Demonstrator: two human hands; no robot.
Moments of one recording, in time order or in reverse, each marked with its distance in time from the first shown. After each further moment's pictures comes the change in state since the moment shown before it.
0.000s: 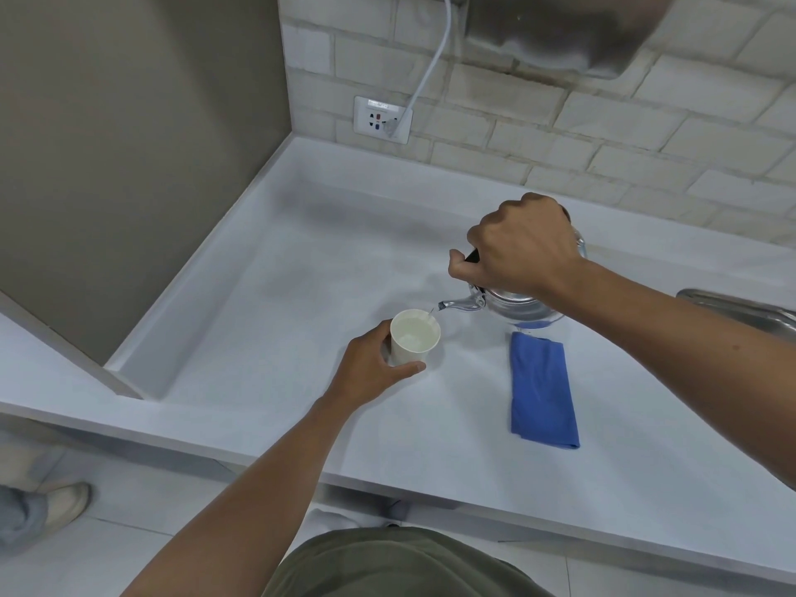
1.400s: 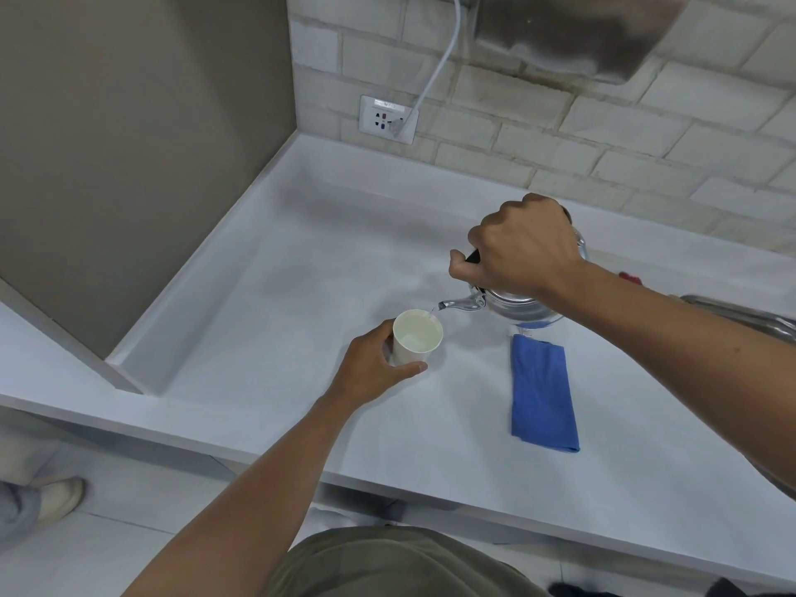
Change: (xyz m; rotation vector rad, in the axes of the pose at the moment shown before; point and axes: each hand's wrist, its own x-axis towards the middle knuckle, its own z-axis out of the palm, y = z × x) left_hand -0.002 0.003 -0.002 -0.026 0.000 0.008; right_hand 0.004 -0.003 -0.001 0.005 0.037 -0.004
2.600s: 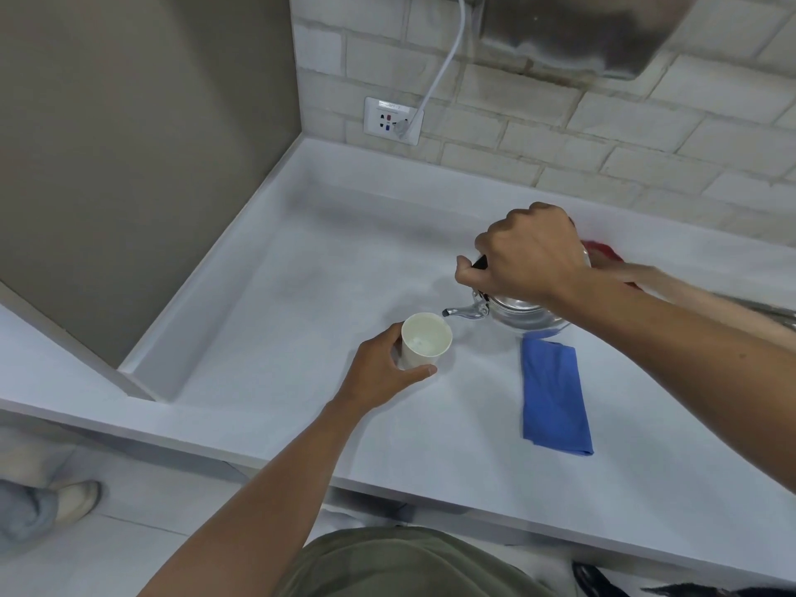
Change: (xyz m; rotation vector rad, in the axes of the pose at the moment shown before) left_hand 0.001 -0.004 0.001 -0.038 -0.007 -0.003; right_hand -0.003 -0.004 0.013 0.064 -0.065 0.029
